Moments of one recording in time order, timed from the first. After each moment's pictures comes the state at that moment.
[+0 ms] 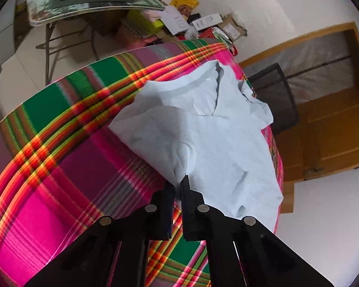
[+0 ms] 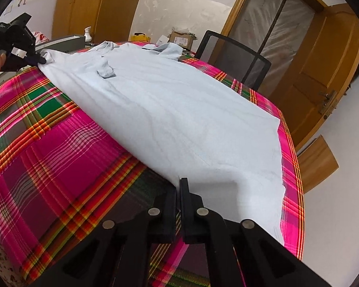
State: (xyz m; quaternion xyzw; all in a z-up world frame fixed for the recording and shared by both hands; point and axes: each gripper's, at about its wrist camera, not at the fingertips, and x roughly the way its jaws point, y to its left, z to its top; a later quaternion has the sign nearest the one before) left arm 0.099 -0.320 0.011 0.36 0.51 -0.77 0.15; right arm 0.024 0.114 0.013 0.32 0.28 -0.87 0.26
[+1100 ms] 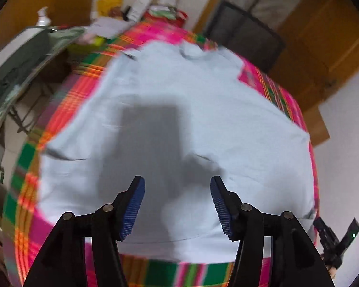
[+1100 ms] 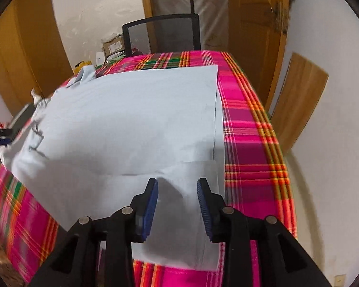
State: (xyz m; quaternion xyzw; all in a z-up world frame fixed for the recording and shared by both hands) left arm -0.025 -0.241 0.058 0.48 0.26 -0.83 0.08; right arm -0.092 0.227 0.023 0.43 0.03 -0.88 0.18
